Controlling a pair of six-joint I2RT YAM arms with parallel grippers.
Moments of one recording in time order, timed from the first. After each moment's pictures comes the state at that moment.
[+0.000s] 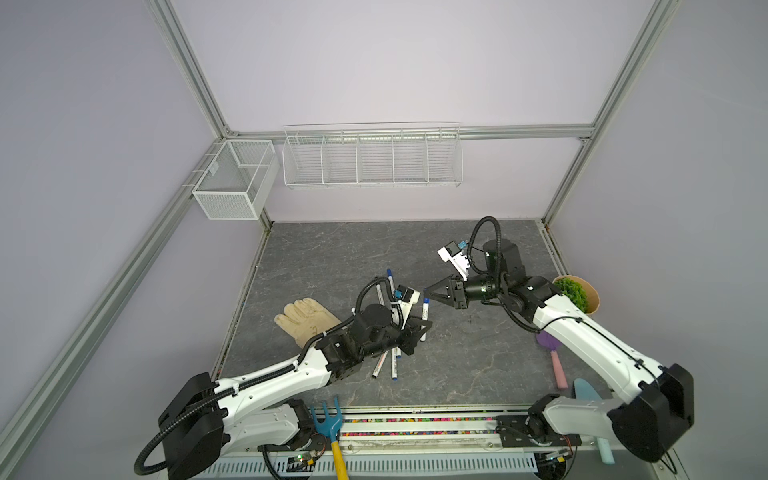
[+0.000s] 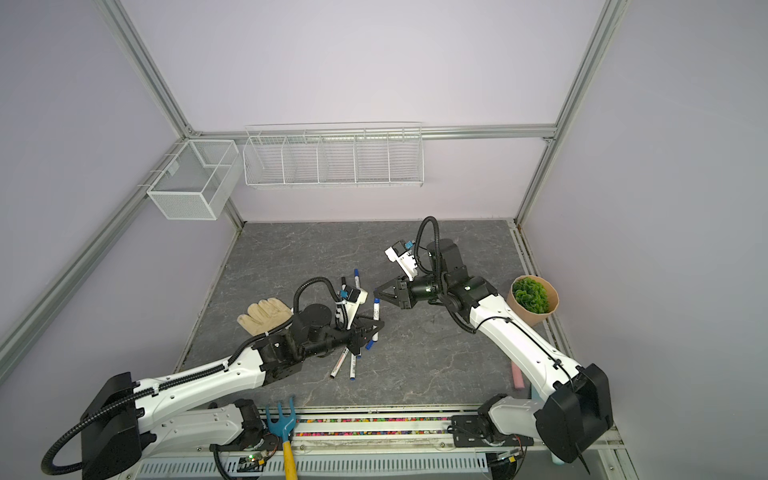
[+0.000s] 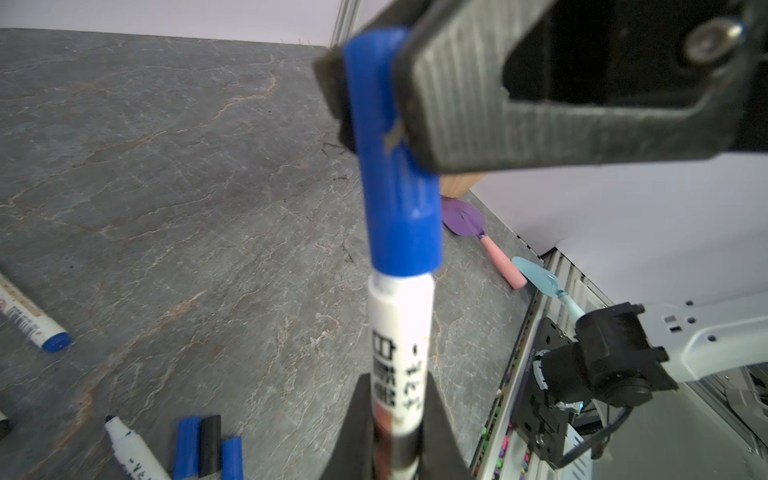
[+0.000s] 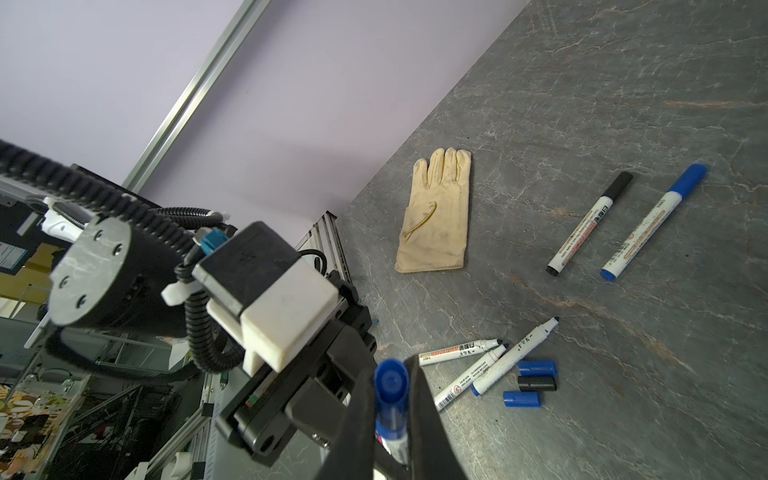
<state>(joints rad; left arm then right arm) -1.01 1.13 0.67 0.13 0.13 -0.42 0.54 1.28 1.10 -0.41 -0.88 0.27</state>
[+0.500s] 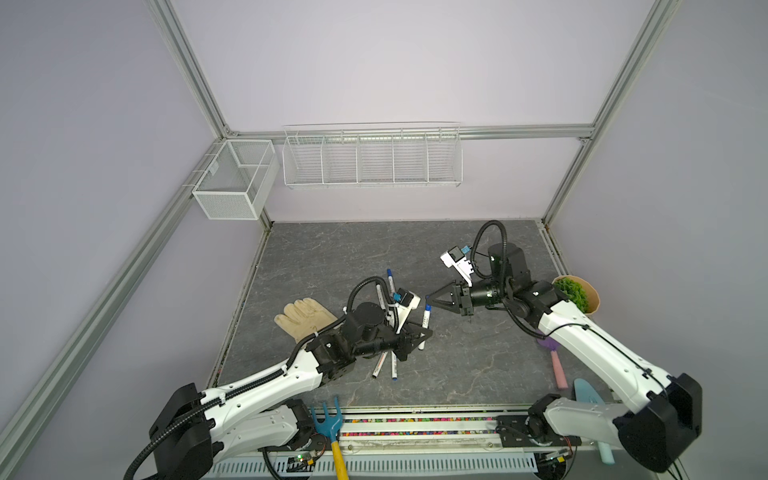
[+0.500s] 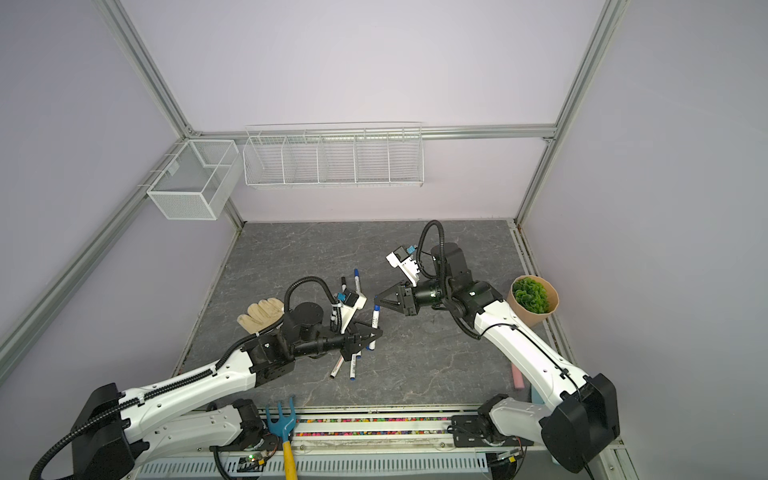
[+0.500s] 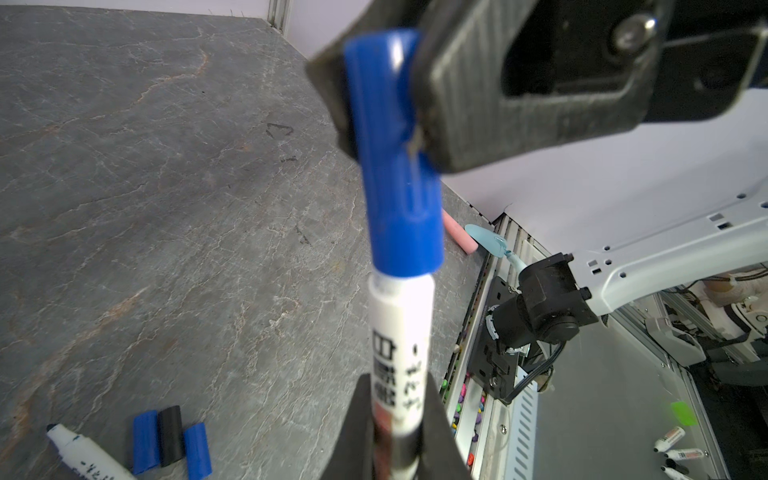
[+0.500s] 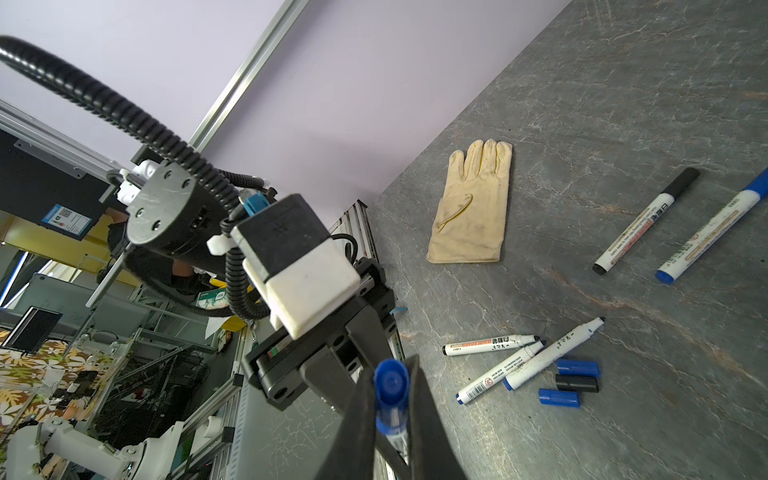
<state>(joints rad) -0.97 1.07 0.67 0.06 0.31 -0.39 0.53 1.23 1.05 -0.40 -0.97 0.26</state>
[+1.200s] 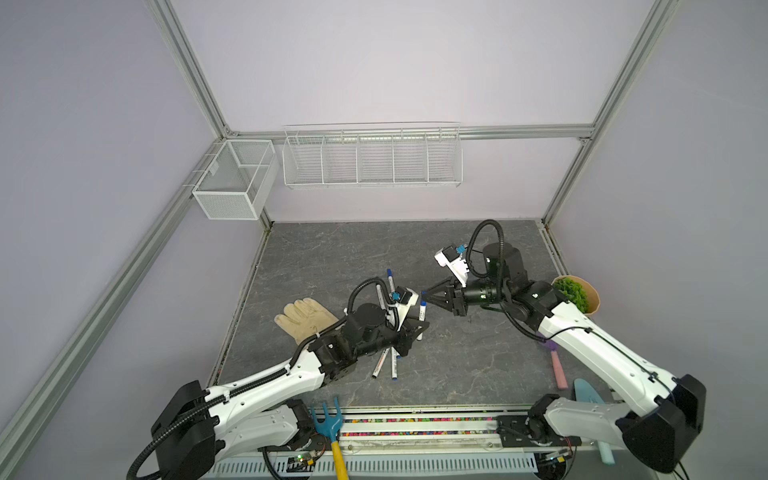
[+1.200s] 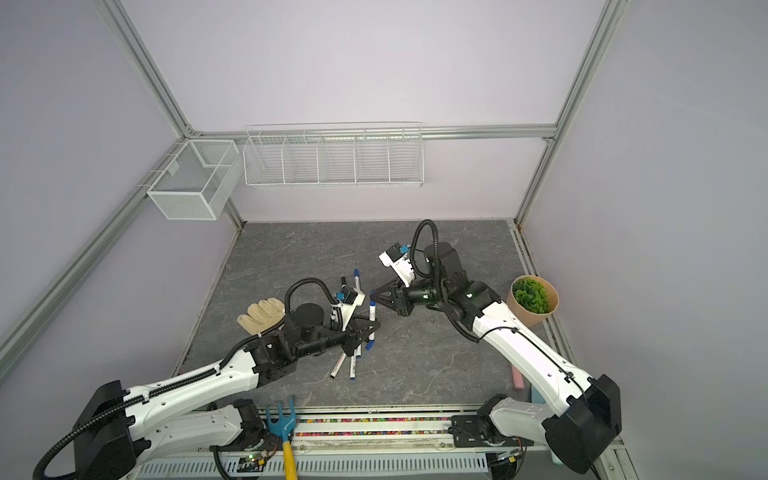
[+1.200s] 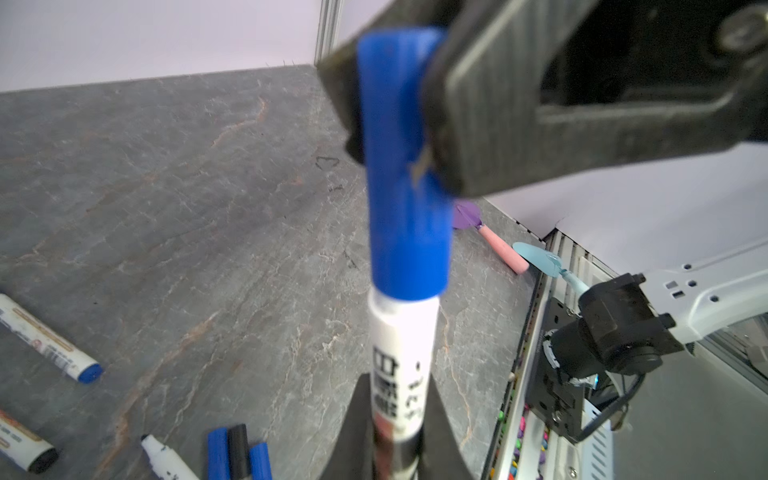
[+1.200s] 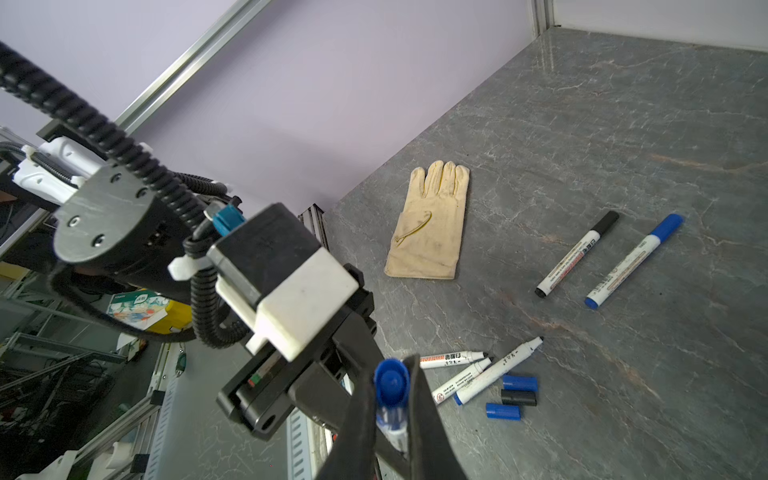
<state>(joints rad) -0.98 1.09 0.64 0.14 0.13 -0.29 0.62 1.23 1.12 -0.43 -0.75 0.16</state>
